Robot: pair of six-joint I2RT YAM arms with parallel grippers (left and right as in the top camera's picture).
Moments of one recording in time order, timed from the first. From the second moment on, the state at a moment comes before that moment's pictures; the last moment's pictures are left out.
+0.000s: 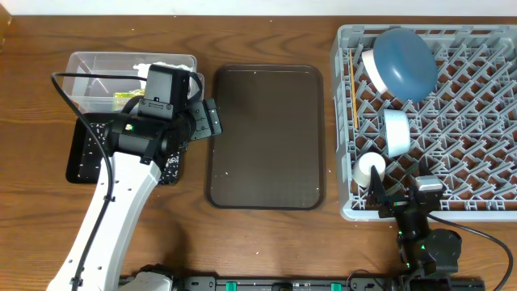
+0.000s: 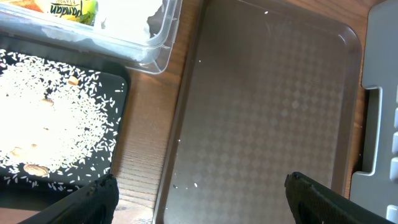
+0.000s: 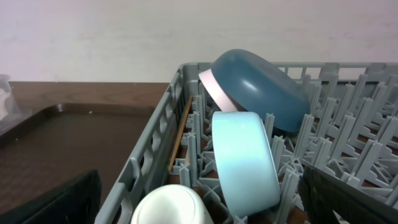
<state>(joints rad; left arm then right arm) -0.23 1.35 1.27 -0.94 -0.01 -0.46 0.03 0.01 0.01 -0.06 -0.09 0.06</state>
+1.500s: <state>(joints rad) 0.01 0.25 0.06 0.06 0.07 -0.24 0.03 0.01 0.01 -0.06 -0.09 0.06</state>
